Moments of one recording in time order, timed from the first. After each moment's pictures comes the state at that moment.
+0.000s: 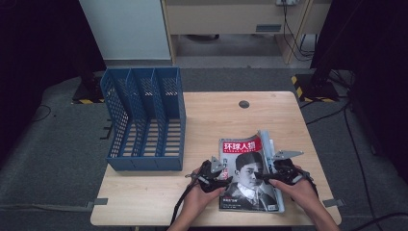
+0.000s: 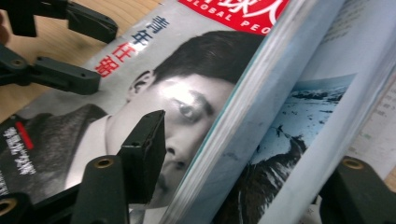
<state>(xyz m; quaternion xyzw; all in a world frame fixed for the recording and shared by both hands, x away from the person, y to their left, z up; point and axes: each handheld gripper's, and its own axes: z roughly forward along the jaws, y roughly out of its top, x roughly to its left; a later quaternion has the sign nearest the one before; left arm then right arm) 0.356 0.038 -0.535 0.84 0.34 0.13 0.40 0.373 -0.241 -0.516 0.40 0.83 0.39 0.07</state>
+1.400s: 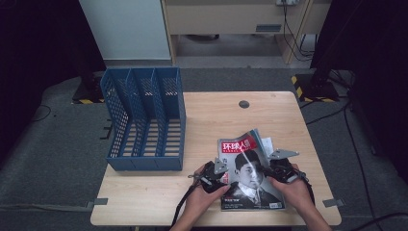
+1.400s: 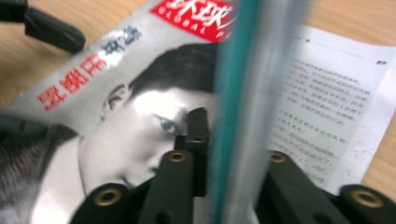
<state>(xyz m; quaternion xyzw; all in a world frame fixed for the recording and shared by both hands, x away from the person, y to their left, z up) 0.354 0.029 -0.535 0.86 0.32 0.11 0.38 0.375 -0.229 -0.516 0.40 0.82 0.38 0.14</state>
